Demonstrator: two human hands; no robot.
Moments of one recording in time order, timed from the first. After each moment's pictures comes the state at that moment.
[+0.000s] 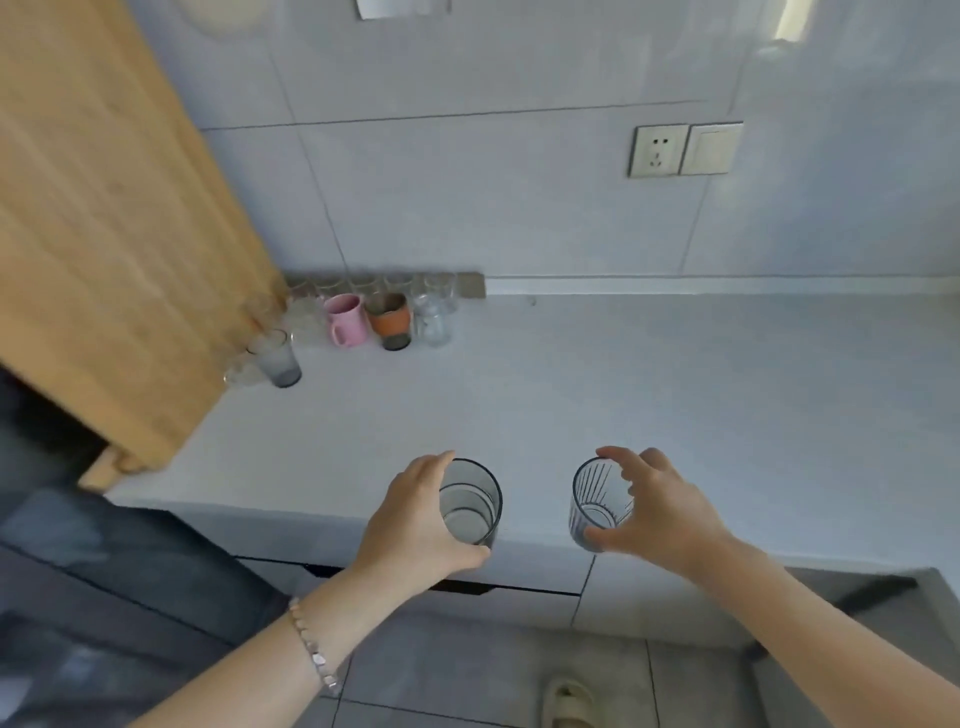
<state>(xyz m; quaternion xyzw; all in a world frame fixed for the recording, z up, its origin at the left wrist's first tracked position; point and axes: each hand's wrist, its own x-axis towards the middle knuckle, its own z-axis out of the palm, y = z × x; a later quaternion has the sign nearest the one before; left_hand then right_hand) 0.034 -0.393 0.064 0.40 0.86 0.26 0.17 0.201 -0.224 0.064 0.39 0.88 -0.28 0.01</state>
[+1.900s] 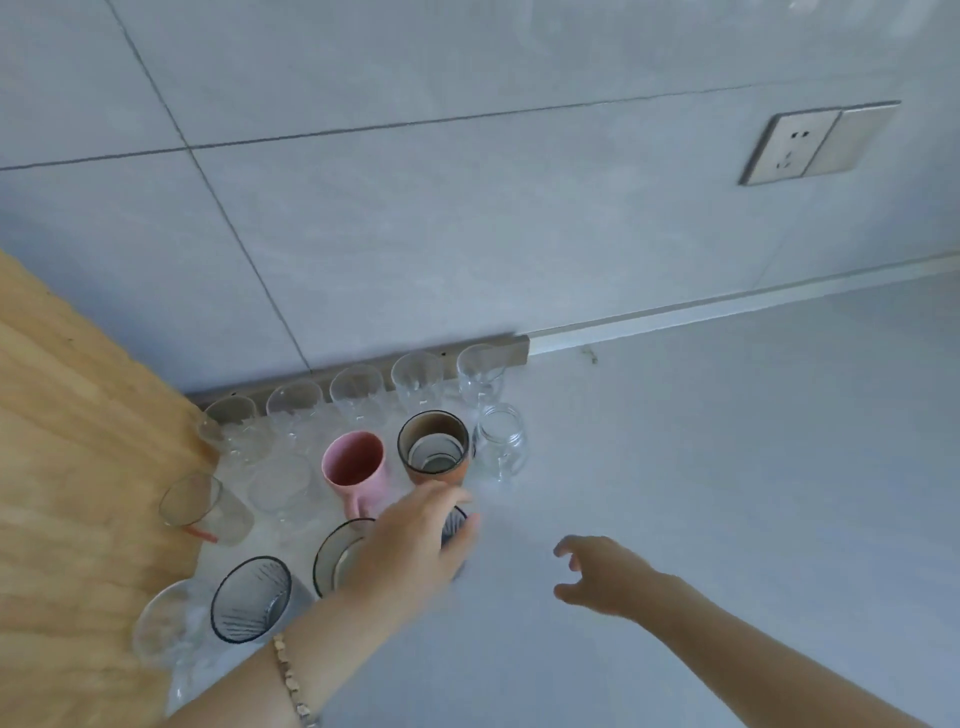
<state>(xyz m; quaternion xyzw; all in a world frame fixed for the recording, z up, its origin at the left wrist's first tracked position) -0.393 -0.244 0.029 0.59 0.76 0.19 0.21 -0.204 -0.151 -0.028 0.49 0.77 -0.34 0.23</state>
